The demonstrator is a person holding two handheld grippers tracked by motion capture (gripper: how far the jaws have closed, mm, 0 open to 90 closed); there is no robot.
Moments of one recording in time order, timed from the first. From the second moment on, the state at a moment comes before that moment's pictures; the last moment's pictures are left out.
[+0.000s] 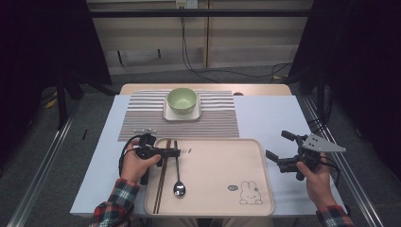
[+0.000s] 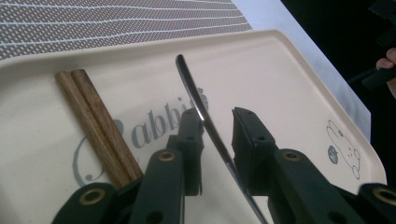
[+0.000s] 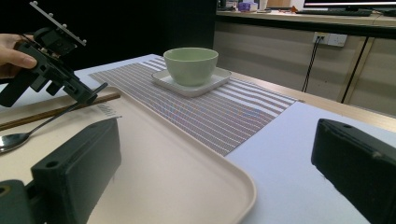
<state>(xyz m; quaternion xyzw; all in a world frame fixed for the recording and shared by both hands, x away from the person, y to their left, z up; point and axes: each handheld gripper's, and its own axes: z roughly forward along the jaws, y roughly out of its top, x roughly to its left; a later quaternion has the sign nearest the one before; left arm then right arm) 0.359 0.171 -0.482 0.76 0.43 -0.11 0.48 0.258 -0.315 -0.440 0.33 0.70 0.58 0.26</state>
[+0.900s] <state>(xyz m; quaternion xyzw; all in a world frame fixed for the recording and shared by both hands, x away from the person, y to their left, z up) 0.369 0.176 -0.461 0.73 0.45 -0.05 0.51 0.257 -0.315 -0.440 0.33 0.70 0.57 0.26</state>
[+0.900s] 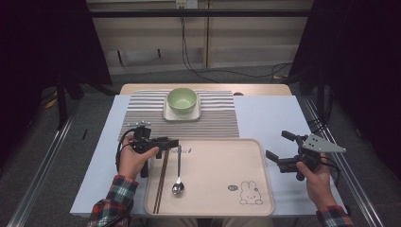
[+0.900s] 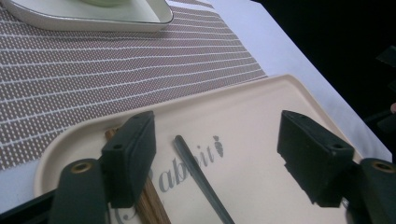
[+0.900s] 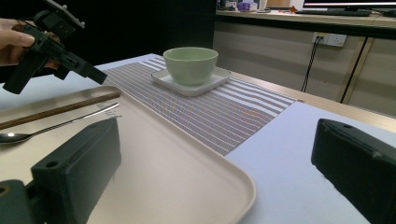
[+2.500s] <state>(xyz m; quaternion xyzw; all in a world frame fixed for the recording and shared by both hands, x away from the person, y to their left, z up) 0.436 0.166 -0.442 0.68 0.54 0.07 0.49 0.262 -0.314 -0.441 0.33 0.70 0.57 0.26</state>
